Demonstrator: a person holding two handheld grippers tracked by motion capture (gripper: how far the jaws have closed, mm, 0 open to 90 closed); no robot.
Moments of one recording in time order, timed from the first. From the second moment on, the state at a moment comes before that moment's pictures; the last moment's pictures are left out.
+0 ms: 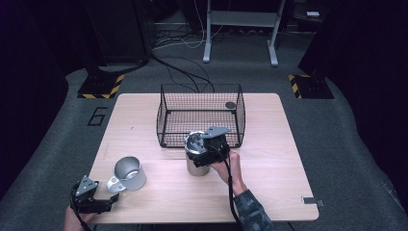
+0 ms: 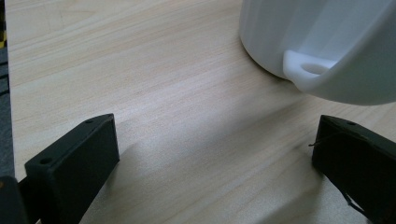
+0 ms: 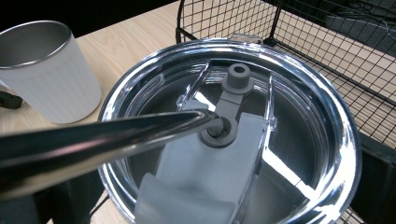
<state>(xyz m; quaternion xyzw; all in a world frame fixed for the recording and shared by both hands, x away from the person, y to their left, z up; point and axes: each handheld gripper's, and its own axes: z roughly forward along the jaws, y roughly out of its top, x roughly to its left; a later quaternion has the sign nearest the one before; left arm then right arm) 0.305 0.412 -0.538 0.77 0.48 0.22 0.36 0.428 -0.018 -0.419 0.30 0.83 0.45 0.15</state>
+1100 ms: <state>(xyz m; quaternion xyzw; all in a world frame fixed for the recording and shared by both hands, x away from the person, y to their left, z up) 0.305 0.413 -0.538 0.77 0.48 0.22 0.36 0.416 -0.048 -0.391 0.30 0.82 0.45 0.17</state>
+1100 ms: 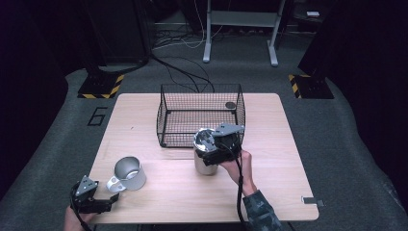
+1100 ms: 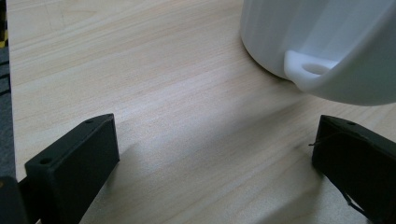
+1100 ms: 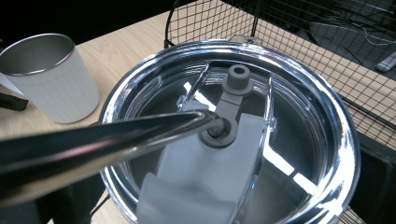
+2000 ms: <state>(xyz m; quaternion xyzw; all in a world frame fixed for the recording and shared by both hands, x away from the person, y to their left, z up) 0.305 0.413 -0.537 0.77 0.48 0.22 0.35 0.411 -0.079 -0.361 0.32 0.81 0.46 0.18</state>
